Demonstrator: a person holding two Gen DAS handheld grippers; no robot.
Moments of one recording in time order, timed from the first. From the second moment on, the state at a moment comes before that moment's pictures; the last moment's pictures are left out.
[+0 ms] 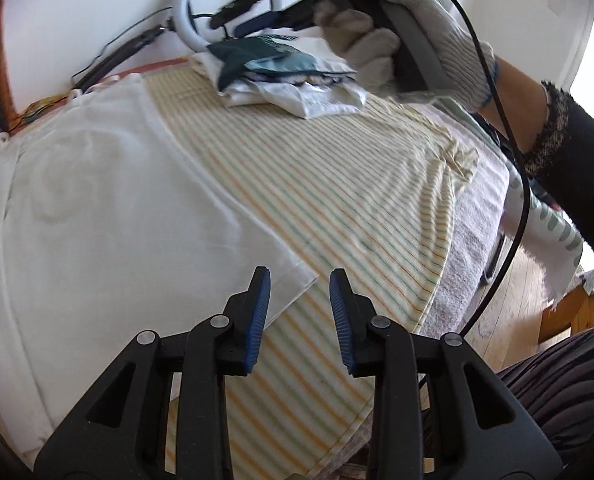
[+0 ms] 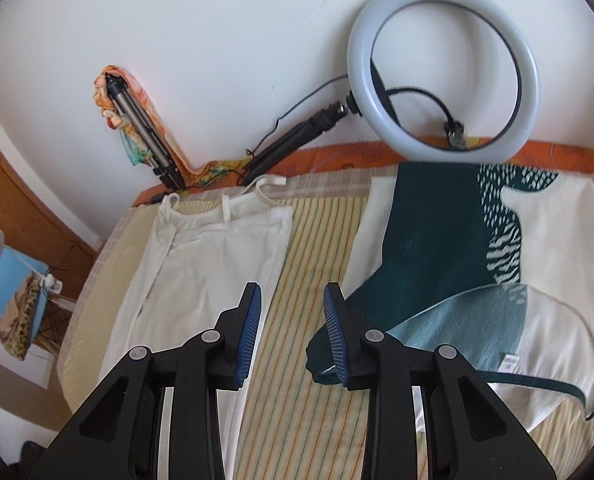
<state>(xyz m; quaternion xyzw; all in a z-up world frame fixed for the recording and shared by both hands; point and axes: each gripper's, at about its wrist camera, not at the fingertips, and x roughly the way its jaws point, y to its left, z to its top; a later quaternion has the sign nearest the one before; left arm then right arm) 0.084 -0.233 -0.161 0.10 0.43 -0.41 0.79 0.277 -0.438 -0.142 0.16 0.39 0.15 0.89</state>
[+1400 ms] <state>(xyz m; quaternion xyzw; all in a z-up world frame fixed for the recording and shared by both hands) 0.108 -0.167 -0.152 0.01 0.41 -0.34 0.85 0.396 -0.349 -0.194 0.16 0.42 0.10 0.89</state>
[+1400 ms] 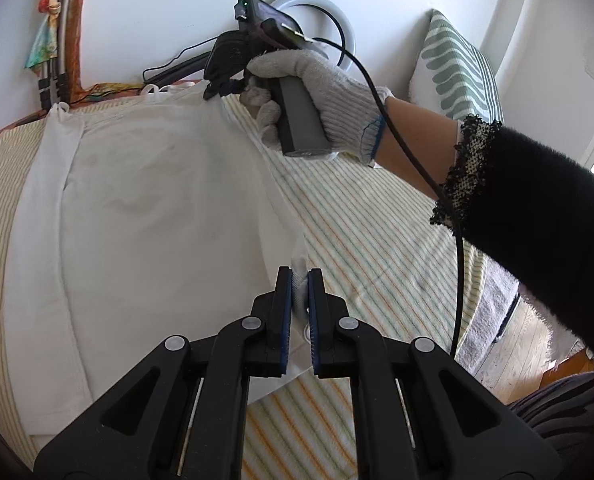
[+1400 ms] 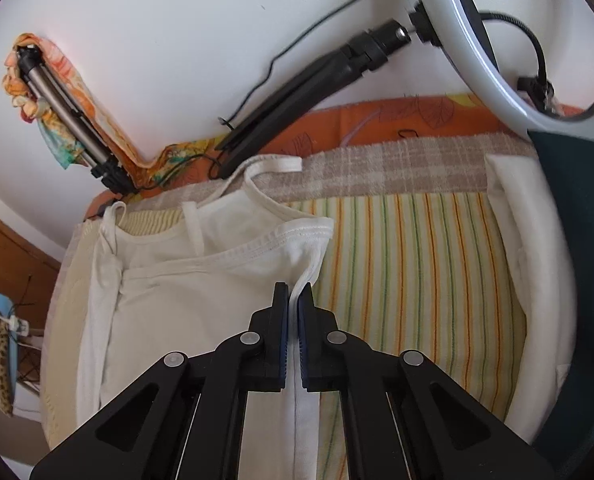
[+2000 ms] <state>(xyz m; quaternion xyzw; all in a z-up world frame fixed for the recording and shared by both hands) 0.102 -0.083 -0.172 -0.09 0.43 -0.28 0.85 0.412 -0.199 -0.160 0.01 0.41 0.13 0.90</state>
